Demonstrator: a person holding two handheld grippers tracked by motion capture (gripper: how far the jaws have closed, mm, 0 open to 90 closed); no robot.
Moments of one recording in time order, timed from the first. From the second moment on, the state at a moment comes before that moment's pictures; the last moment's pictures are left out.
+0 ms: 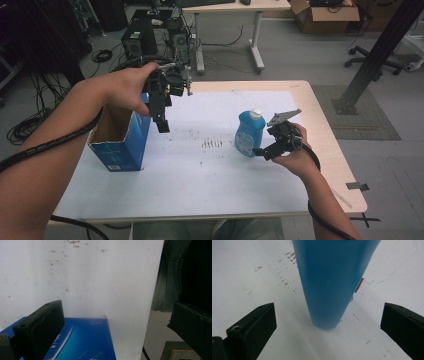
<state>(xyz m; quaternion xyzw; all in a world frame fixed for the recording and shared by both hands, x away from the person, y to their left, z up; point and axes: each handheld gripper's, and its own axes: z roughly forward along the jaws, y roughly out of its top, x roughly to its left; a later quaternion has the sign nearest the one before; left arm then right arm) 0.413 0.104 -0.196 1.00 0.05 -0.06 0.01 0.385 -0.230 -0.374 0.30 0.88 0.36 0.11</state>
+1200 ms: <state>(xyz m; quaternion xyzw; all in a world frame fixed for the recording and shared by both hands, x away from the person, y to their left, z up) 0.411 0.110 -0.193 1.00 0.06 -0.05 0.02 0.385 -0.220 -0.400 0.34 0.80 0.47 0.16</state>
